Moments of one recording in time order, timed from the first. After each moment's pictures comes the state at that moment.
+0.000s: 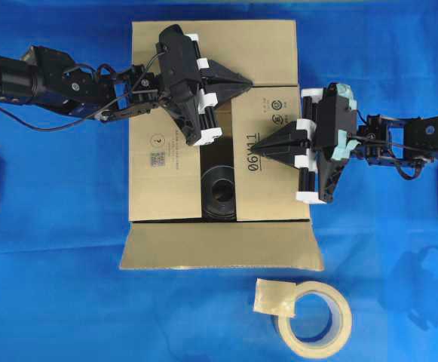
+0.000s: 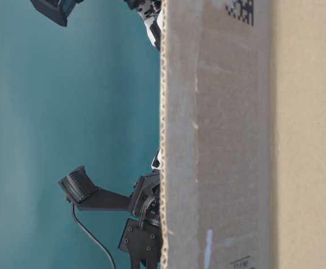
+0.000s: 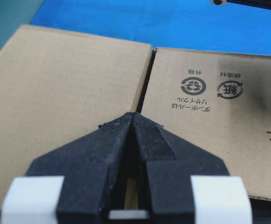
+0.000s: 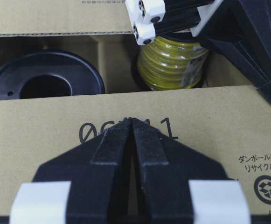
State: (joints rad) left arm 0.25 0.21 0.62 -0.04 -0.56 0.11; right arm -0.08 -0.12 0.93 0.05 -0.41 0.08
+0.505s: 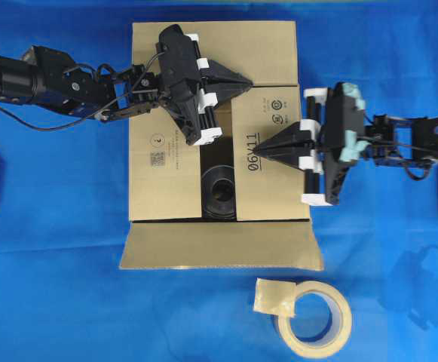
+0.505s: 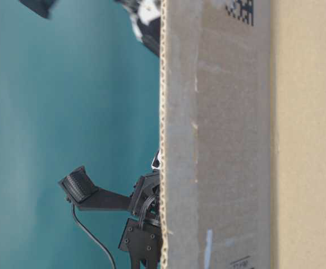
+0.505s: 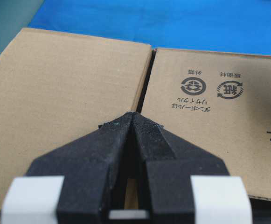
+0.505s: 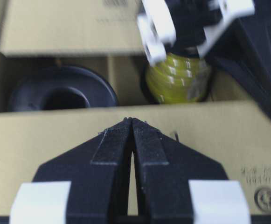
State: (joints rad) left arm 0.25 0.21 0.62 -0.04 -0.56 0.11; right arm -0.05 -0.20 0.93 0.05 -0.36 0.08
